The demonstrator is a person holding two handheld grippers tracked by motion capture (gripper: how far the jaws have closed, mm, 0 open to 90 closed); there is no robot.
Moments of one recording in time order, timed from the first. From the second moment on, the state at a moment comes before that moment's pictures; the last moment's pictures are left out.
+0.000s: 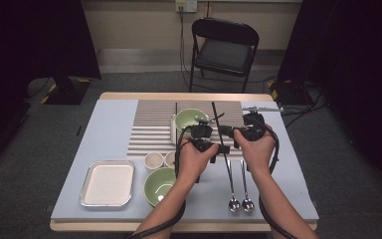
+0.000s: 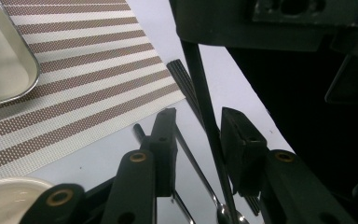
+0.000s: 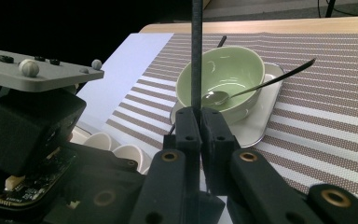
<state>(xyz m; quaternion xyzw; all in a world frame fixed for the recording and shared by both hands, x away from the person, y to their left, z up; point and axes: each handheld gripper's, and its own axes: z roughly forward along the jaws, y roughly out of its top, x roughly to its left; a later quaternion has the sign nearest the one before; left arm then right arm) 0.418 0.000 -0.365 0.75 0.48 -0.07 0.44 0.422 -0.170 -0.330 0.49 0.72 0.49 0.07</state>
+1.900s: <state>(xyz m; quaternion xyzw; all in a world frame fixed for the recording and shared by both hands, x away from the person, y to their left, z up) 0.419 0.005 -0.357 0.76 0.51 -0.10 0.40 0.426 -0.178 -0.333 0.48 0.74 0.47 0.08</state>
